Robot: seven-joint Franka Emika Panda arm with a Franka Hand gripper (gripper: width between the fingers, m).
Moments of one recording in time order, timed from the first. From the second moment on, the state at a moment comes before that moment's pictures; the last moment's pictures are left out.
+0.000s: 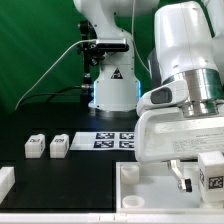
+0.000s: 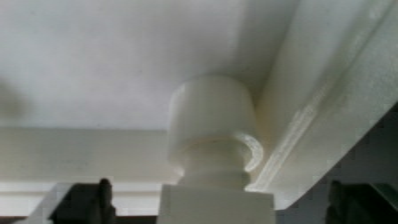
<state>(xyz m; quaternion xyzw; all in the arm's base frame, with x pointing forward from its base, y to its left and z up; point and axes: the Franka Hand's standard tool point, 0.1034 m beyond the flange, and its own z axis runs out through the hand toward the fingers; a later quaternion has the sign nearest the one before) 0.613 0.118 0.045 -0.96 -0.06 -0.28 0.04</state>
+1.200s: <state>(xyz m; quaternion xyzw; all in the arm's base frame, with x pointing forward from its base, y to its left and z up) 0.617 0.102 0.099 -0.97 -0.05 -0.24 0.04</state>
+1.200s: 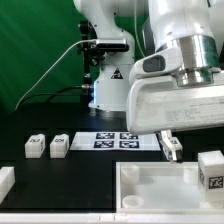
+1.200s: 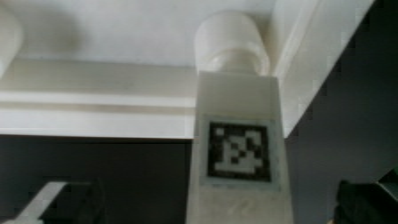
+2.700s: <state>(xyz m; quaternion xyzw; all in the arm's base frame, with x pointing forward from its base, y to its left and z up) 0.624 0.113 0.078 -0.99 -0.06 0.06 0.08</state>
